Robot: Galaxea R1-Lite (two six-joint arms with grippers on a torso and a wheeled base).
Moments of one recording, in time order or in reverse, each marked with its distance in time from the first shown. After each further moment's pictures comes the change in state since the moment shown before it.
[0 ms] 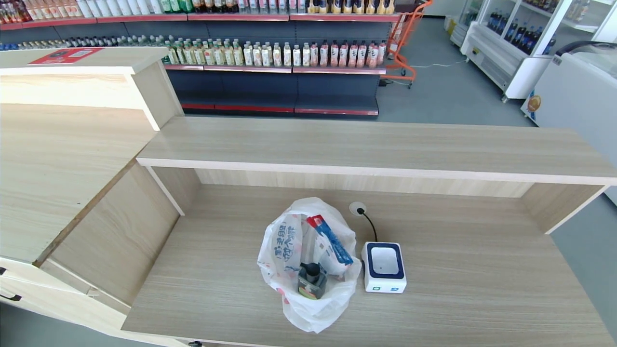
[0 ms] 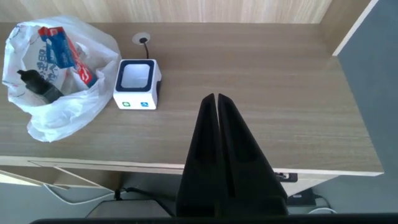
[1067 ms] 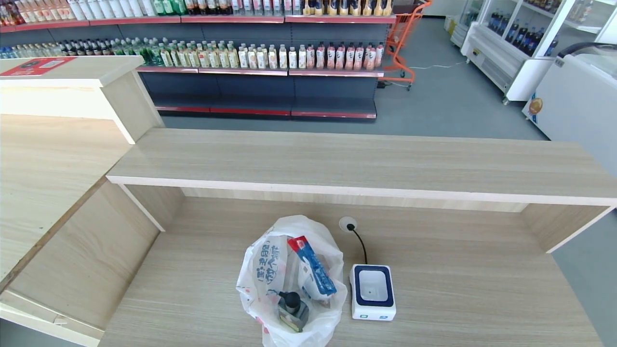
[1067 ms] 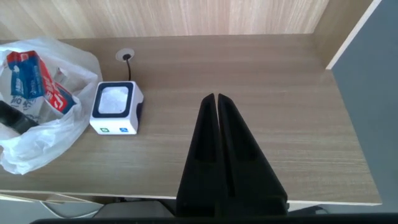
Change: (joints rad) left arm 0.000 0.000 0.000 0.000 0.000 0.001; right arm 0.000 0.002 0.000 0.000 -0.003 0.027
